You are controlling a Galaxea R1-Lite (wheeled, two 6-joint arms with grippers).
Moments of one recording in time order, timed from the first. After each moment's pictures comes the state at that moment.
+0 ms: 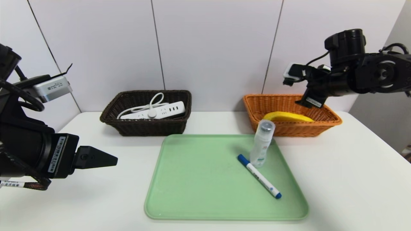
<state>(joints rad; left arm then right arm) -0.46 1.28 -1.27 0.79 0.04 -0.33 0.16 1.90 -1.59 0.18 -0.23 -1.03</state>
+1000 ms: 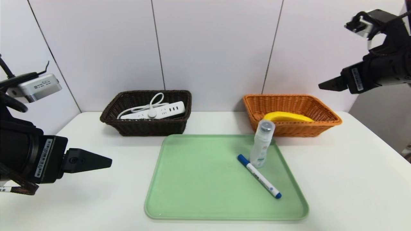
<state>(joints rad) -0.47 1.24 -1.25 0.79 0.03 -0.30 0.20 1.56 -1.56 0.51 -0.22 -0.25</state>
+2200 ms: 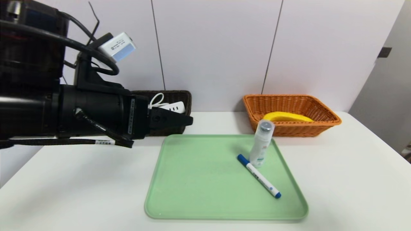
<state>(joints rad) -0.62 1.41 -1.20 0.16 -0.26 -0.24 0.23 0.99 -1.27 0.95 -0.01 0.17</state>
